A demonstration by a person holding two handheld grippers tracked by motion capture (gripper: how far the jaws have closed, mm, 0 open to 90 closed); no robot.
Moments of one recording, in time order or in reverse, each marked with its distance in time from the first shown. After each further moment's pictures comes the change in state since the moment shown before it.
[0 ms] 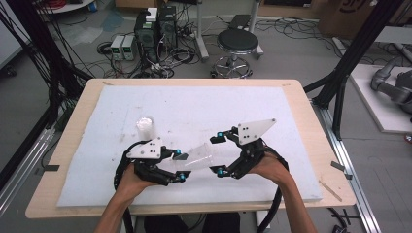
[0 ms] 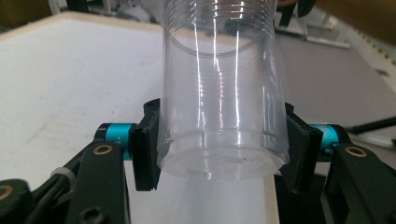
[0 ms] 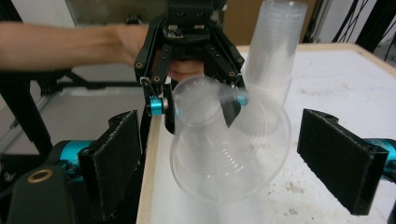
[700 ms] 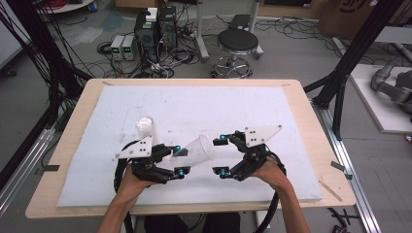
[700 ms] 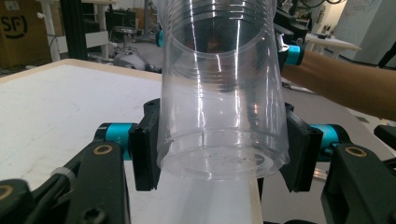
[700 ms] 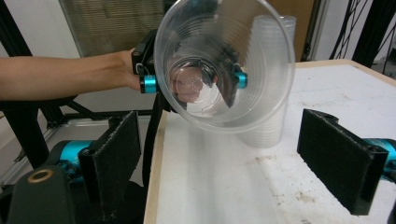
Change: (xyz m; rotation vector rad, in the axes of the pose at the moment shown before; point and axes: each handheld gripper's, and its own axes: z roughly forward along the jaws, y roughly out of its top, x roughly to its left) left arm 0.000 -0.001 -0.002 -0.192 -0.045 -0.027; right arm 0.000 -0.023 -0.002 -0.120 0.009 0.056
